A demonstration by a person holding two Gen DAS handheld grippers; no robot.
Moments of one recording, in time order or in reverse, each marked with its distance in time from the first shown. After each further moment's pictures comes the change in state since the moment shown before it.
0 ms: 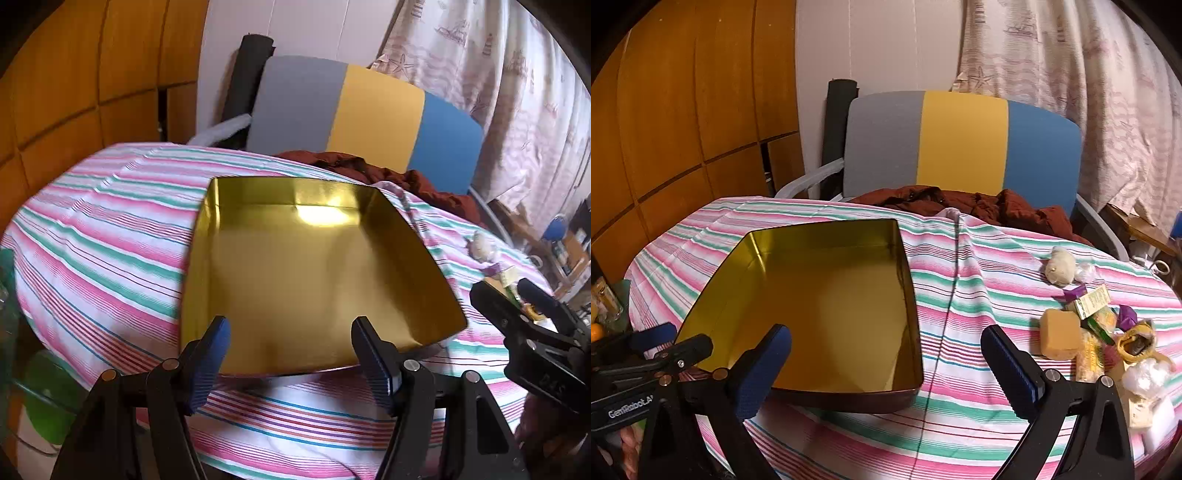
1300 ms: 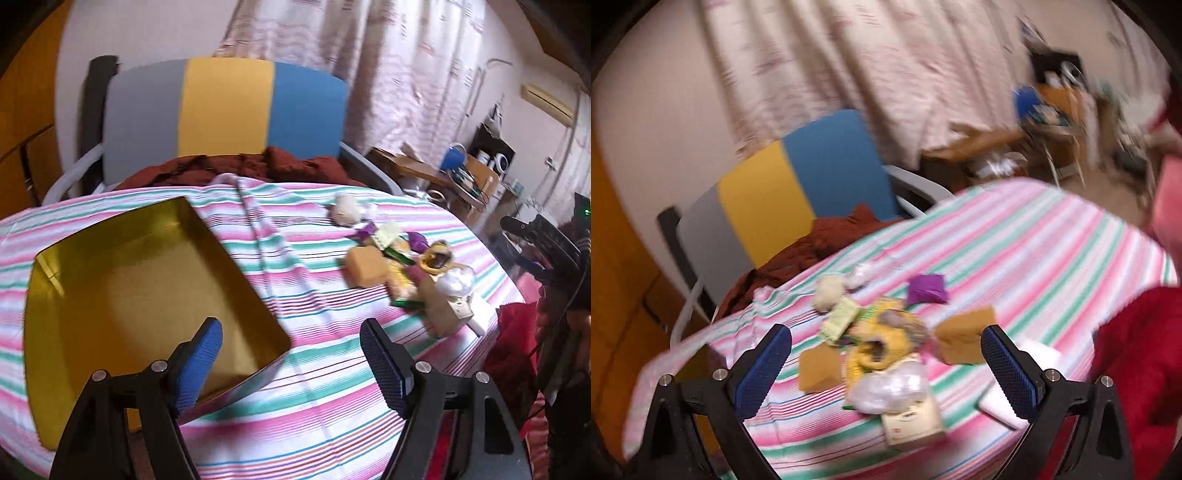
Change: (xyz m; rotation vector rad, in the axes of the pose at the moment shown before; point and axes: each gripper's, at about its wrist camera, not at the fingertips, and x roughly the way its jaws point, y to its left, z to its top) left arm 0.014 -0.158 0.018 0.359 0.056 -0.359; right arm -0.118 -0.294 -0.031 0.690 -0.102 -0.347
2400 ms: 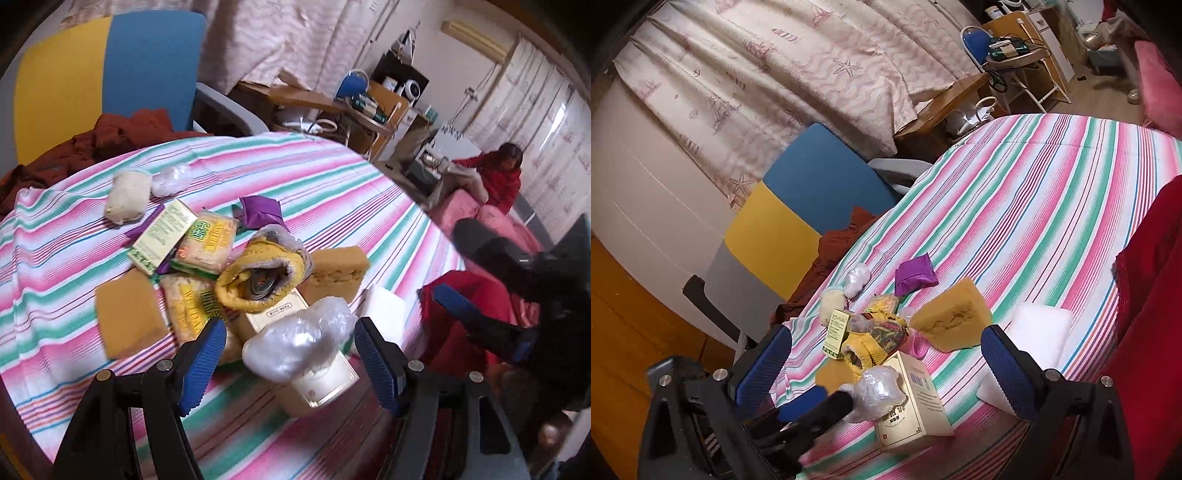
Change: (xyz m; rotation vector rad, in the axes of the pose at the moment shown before) left arm 0.155 -0.202 0.053 0.215 0.255 -0.343; right arm 0.017 -0.077 -0.008 0.313 0.024 0.175
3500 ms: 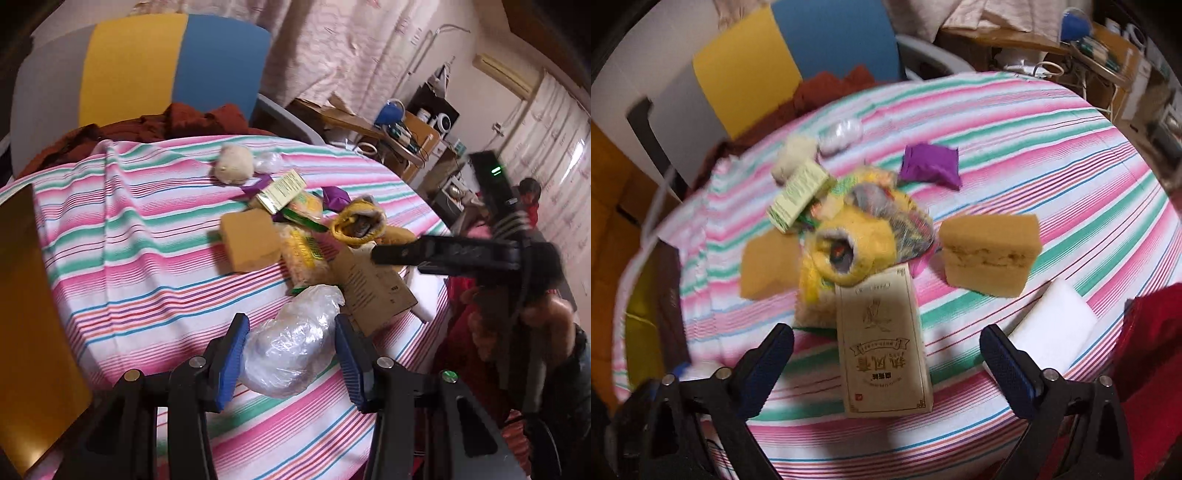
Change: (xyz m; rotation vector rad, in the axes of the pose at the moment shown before) left arm -0.086 0.081 -0.090 -0.137 -0.105 0.064; right arm 0.106 0.057 -0.040 -0.447 0.525 -0.341
